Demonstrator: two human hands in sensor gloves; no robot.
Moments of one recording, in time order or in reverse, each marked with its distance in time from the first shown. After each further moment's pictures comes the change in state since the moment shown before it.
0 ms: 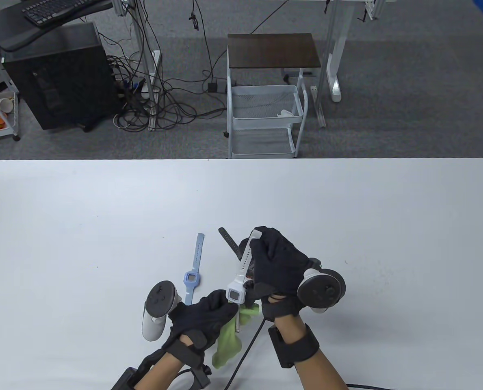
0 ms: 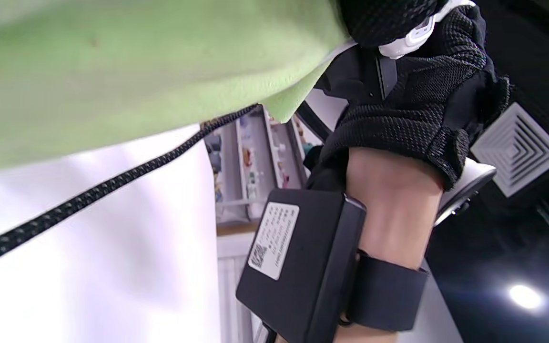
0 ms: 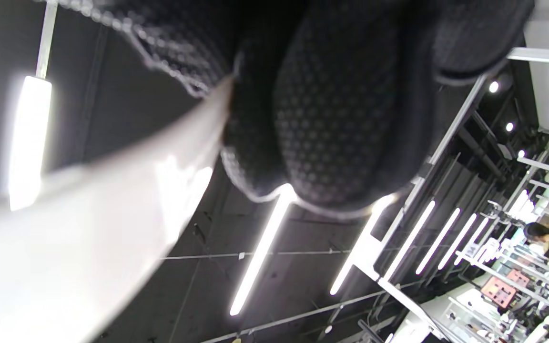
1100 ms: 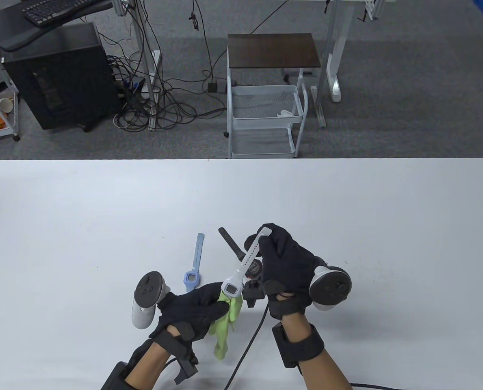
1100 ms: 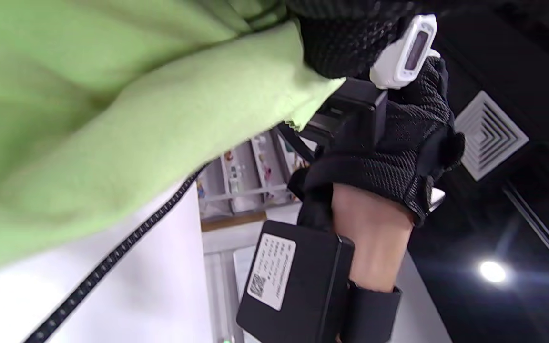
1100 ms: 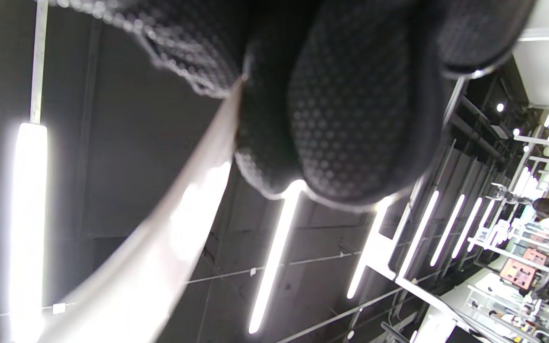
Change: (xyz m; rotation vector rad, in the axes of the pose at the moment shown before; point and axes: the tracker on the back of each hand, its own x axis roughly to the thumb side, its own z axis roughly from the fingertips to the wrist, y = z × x) left_hand 0.001 0.031 -0.001 -0.039 -0.066 -0.004; right_hand -0.005 -0.008 -0.004 -0.029 0.038 -0.121
